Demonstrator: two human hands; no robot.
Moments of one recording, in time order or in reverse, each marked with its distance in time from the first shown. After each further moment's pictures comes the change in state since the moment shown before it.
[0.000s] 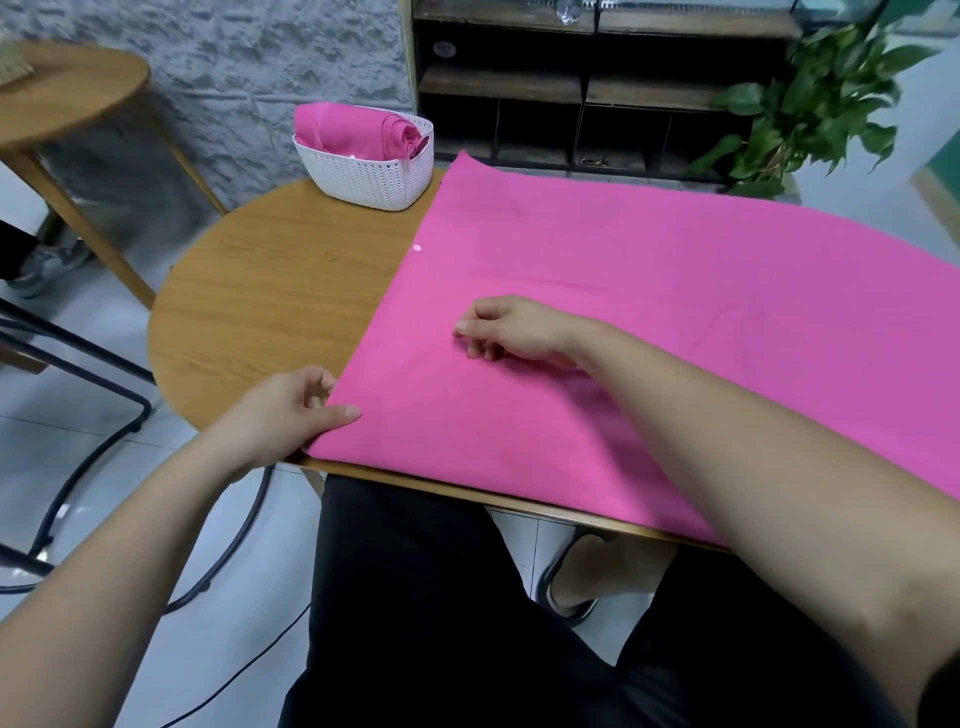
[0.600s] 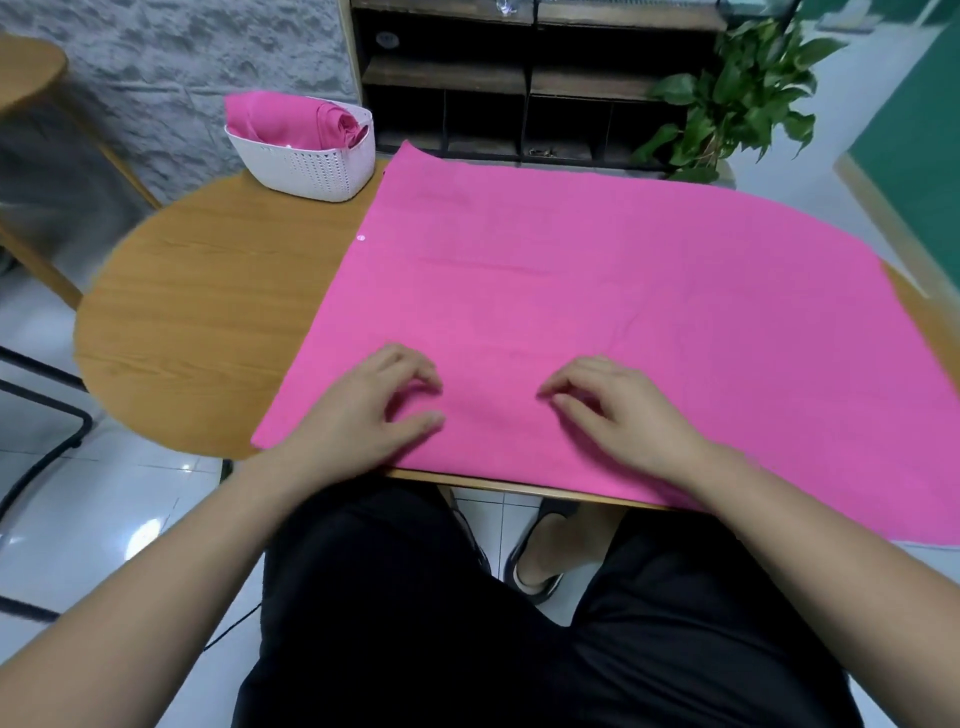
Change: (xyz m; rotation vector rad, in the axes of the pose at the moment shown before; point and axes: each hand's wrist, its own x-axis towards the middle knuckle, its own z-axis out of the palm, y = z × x) left_hand 0.006 0.055 0.102 0.316 0.015 0.717; right_hand -0.197 0.081 -0.016 -0.566 0.403 -0.309
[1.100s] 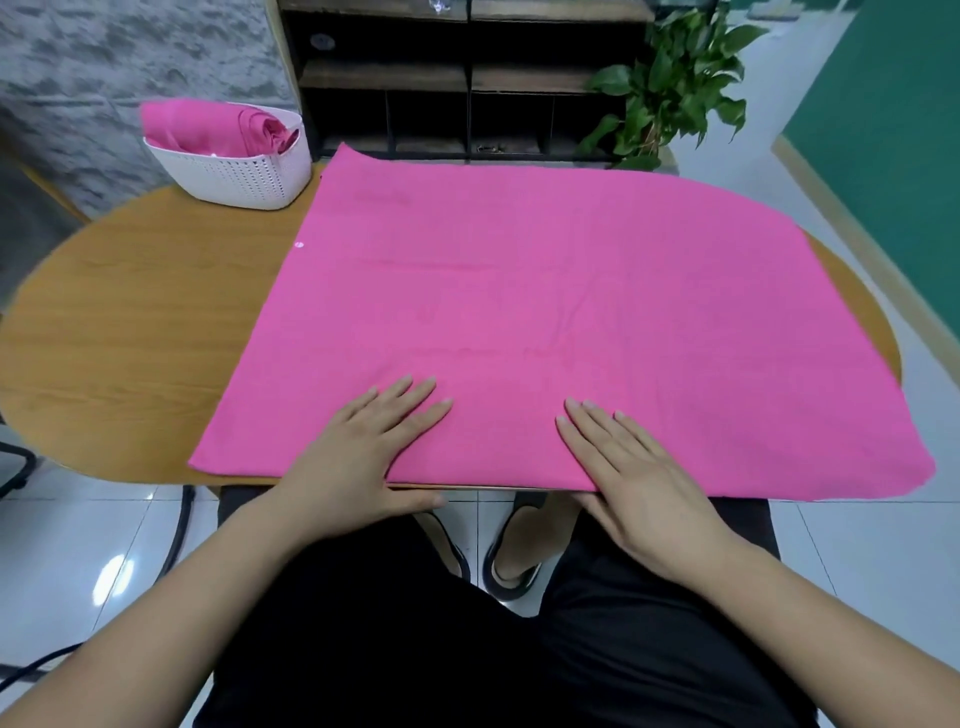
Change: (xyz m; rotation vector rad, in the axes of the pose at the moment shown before) left_hand -0.008 0.016 0.051 0.409 -0.219 0.145; right_hand -0.123 0.011 0.015 -0.547 -0.100 0.082
